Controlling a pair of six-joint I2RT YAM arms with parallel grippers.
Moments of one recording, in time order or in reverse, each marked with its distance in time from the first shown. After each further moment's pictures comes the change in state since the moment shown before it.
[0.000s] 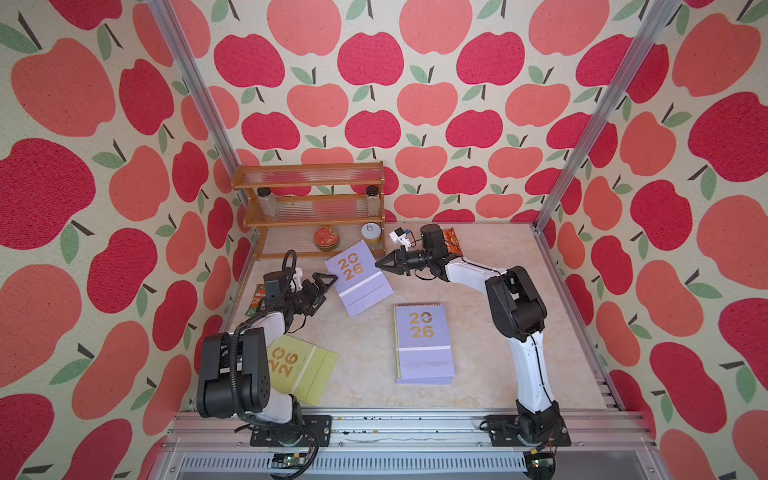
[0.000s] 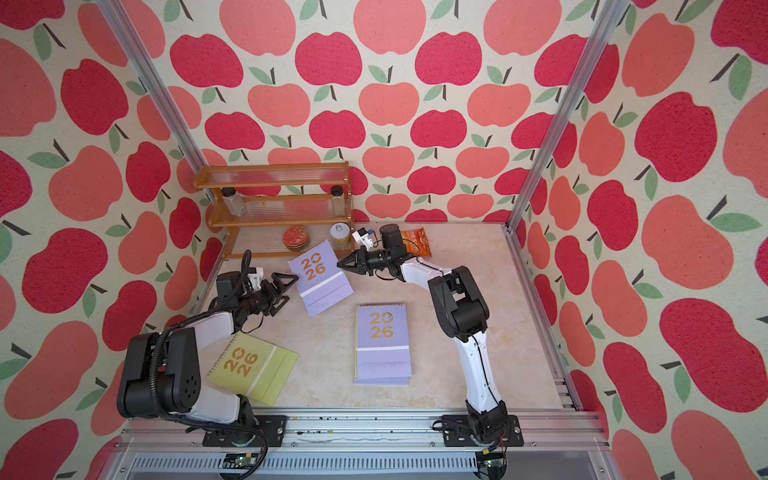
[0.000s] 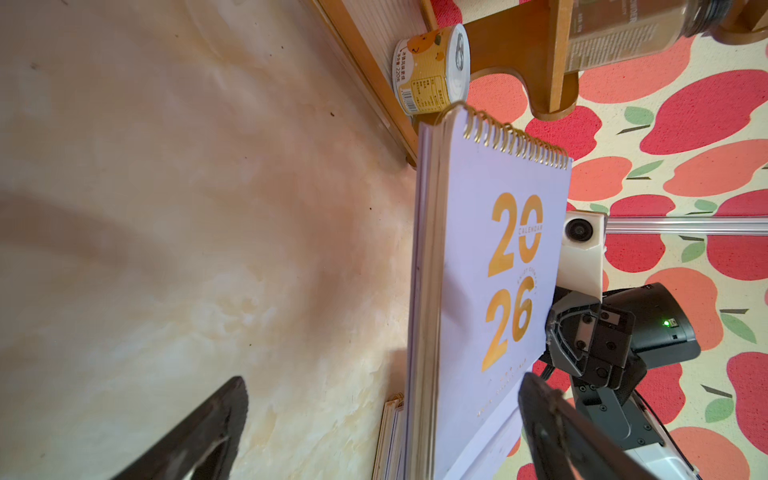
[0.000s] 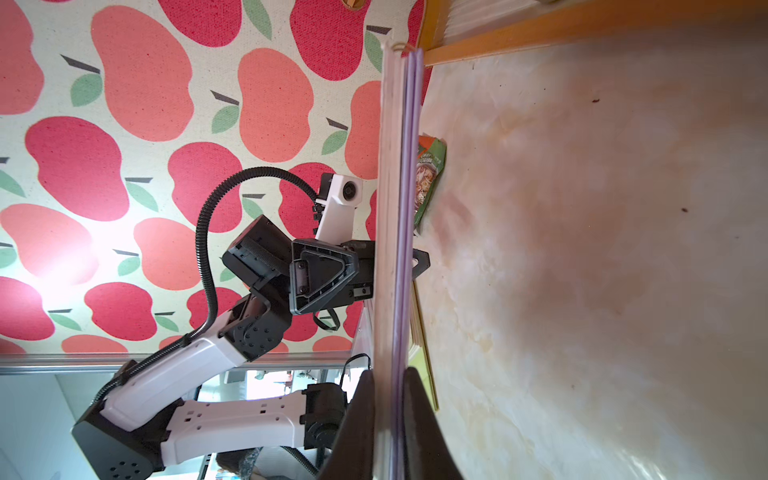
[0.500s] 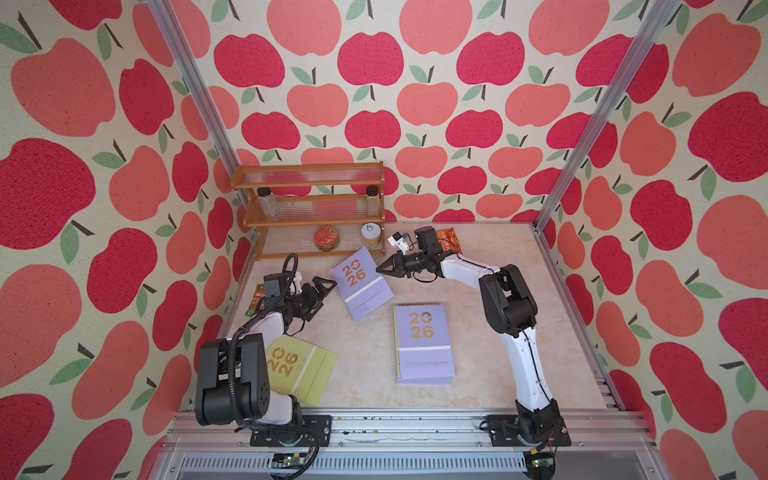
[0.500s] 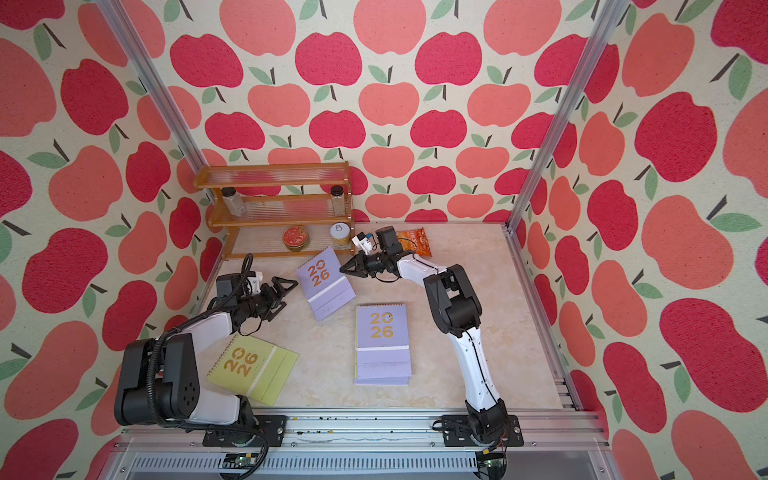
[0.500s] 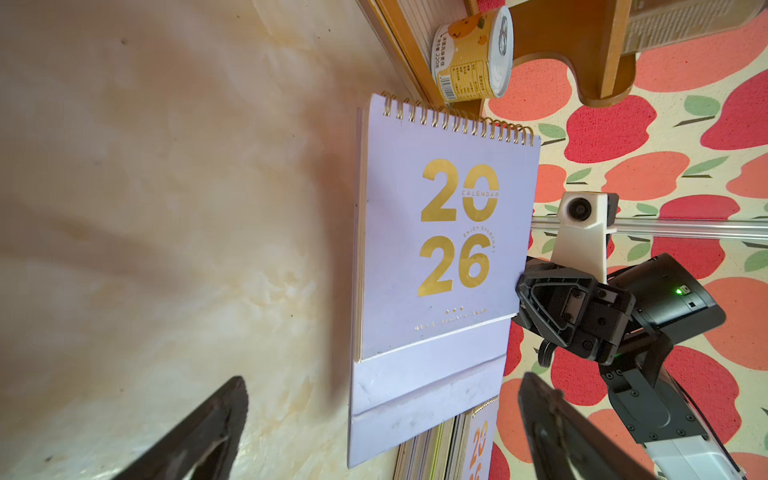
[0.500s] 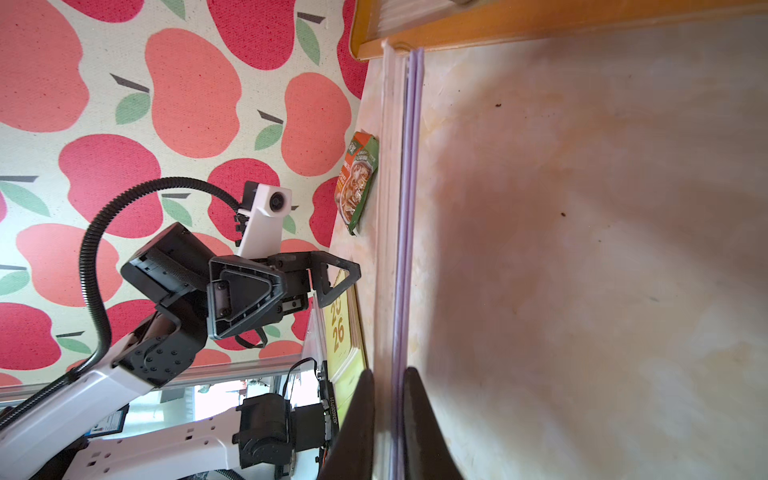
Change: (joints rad) left arm 0.000 -0.027 0.012 -0.151 -0.048 0.073; right arm 0.000 0.078 0.132 -0.300 0.085 -0.265
